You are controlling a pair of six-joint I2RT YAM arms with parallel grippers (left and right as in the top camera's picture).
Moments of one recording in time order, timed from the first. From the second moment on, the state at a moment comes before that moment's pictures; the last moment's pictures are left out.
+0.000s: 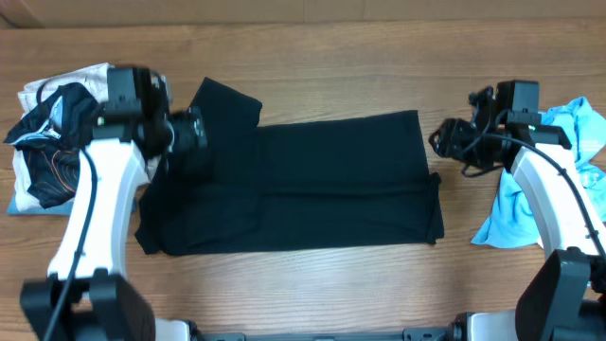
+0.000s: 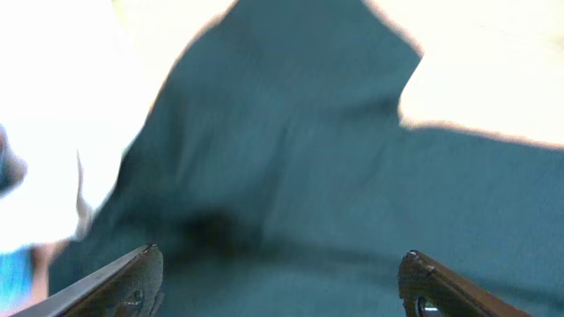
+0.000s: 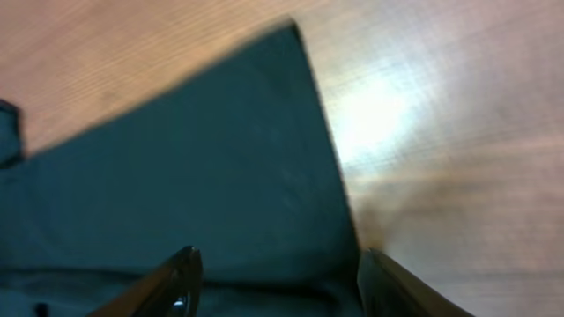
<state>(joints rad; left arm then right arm) 0.08 1.61 1.34 -0.83 0.14 -0.22 -0.12 1.60 1.17 -0.70 -0.33 0.22</state>
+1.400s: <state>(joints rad) 0.08 2.37 1.88 -0.76 0.29 -0.05 -0.08 1.62 1.20 -0.59 -0.29 0.20</state>
